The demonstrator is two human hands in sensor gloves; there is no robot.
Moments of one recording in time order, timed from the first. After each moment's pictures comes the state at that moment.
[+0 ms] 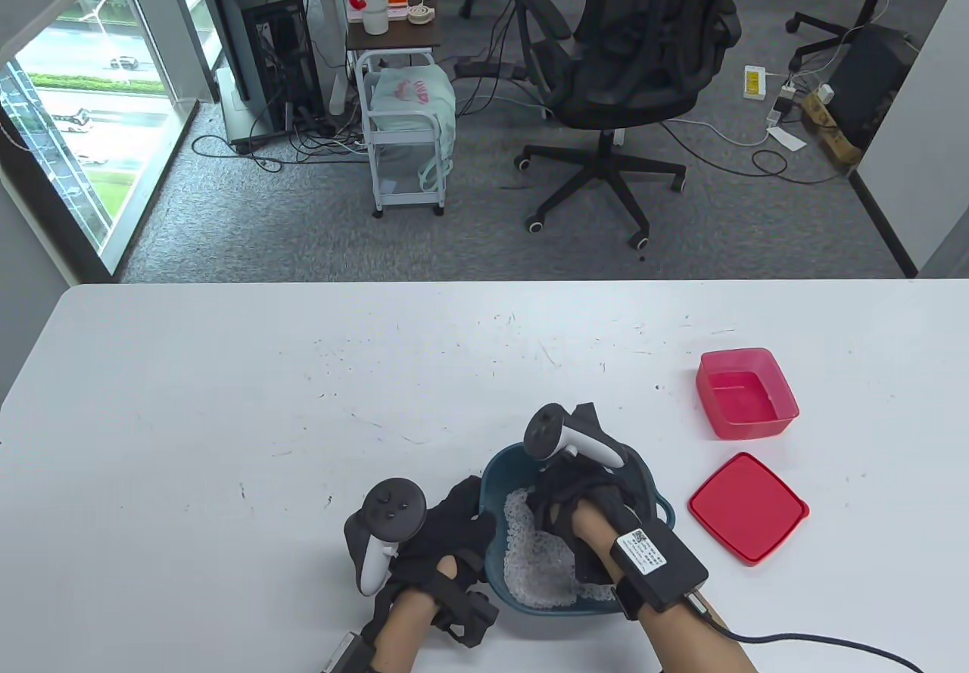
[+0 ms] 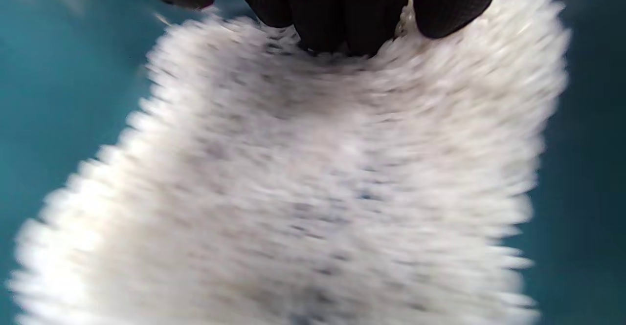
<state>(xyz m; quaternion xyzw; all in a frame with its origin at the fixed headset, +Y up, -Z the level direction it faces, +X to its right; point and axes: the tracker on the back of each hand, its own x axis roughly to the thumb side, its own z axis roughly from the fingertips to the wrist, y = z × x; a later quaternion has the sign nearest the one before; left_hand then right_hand) -0.116 -0.778 -0.321 -0.09 -0.05 0.52 0.85 0.087 -0.739 -0.384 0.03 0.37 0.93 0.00</state>
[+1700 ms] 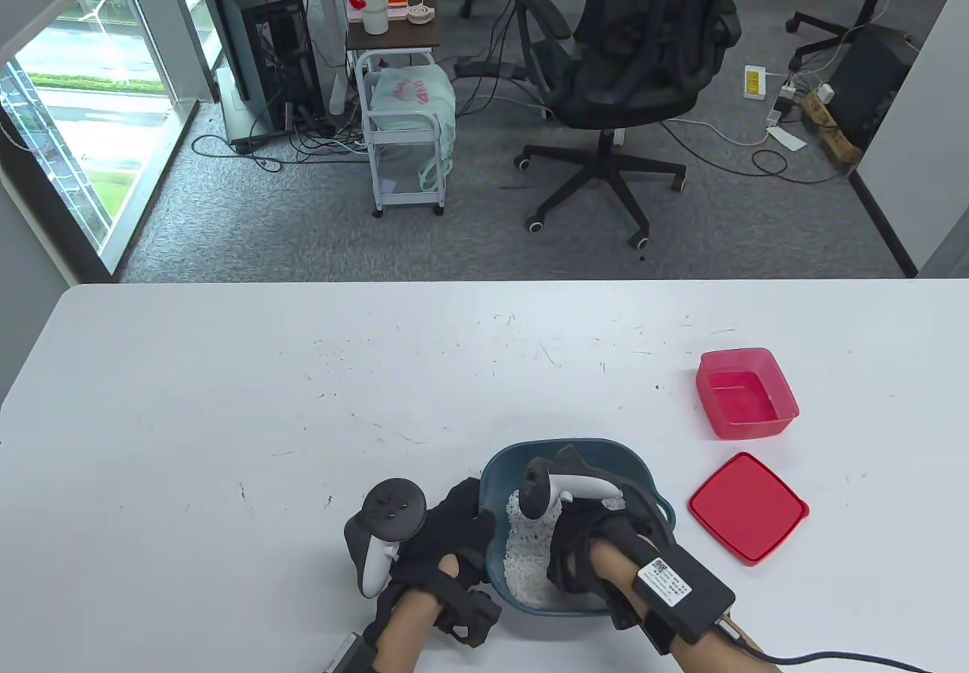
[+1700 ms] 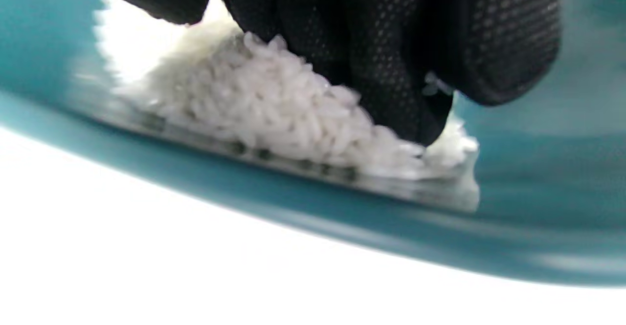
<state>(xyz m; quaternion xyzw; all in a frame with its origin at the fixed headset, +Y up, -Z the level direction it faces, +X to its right) -0.116 -0.778 -0.320 -0.09 -0.03 0.52 0.85 0.079 -0.754 -0.343 0.18 0.50 0.85 0.03</state>
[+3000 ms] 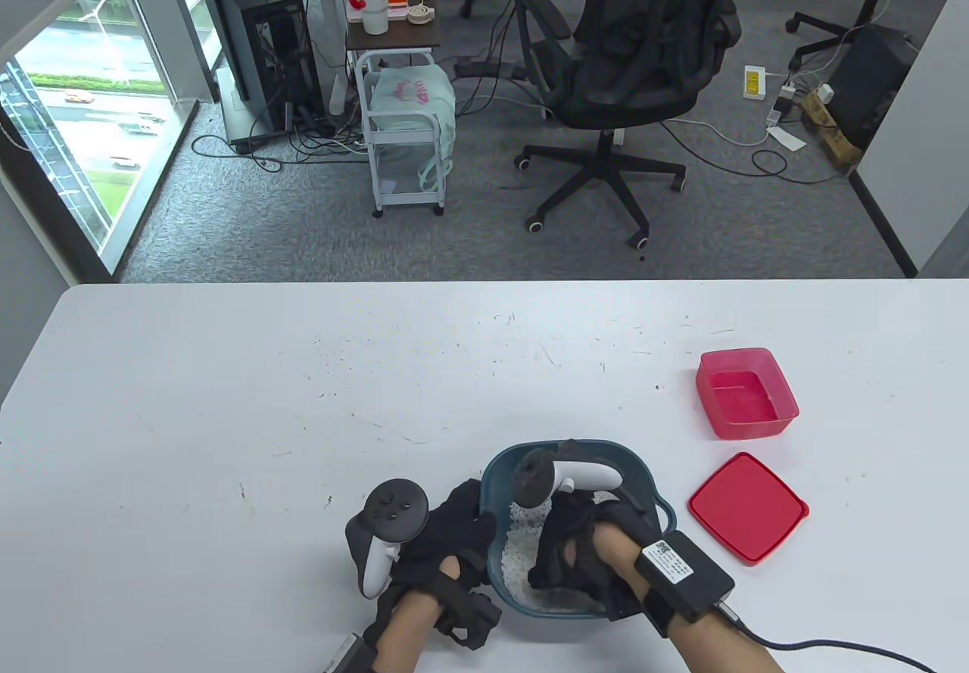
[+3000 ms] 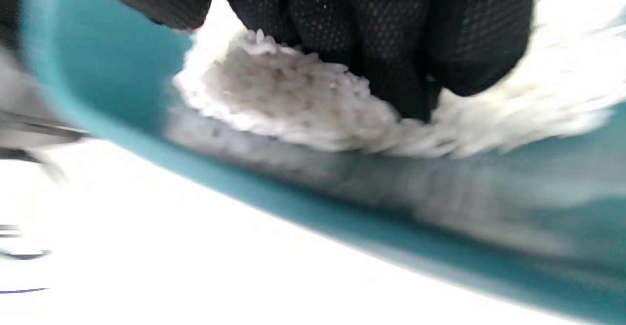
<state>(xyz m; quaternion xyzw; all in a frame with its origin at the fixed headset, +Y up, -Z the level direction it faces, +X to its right) -0.114 -0.778 -0.319 -0.10 -0.04 0.51 0.85 0.075 -0.757 -0.348 0.23 0.54 0.79 0.15</state>
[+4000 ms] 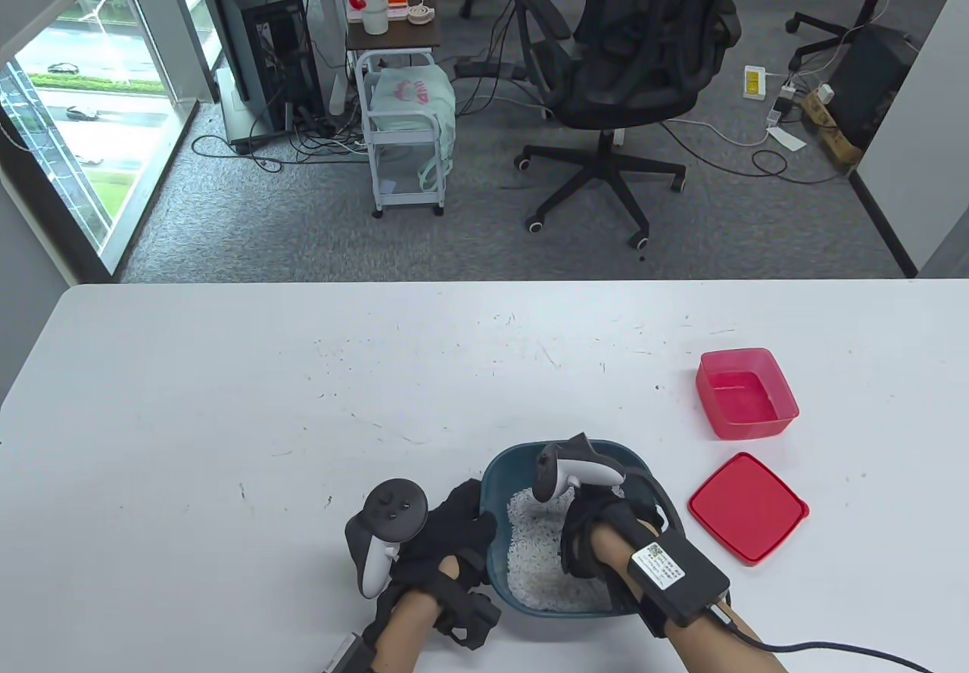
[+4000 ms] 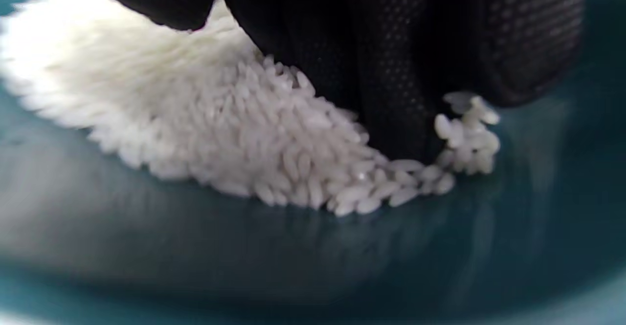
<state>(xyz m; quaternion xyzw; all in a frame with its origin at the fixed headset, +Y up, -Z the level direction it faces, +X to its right) -0.114 -0.778 -0.319 -0.10 -0.04 0.52 0.85 0.094 -0.760 -0.355 0.09 0.51 0.85 -0.03</state>
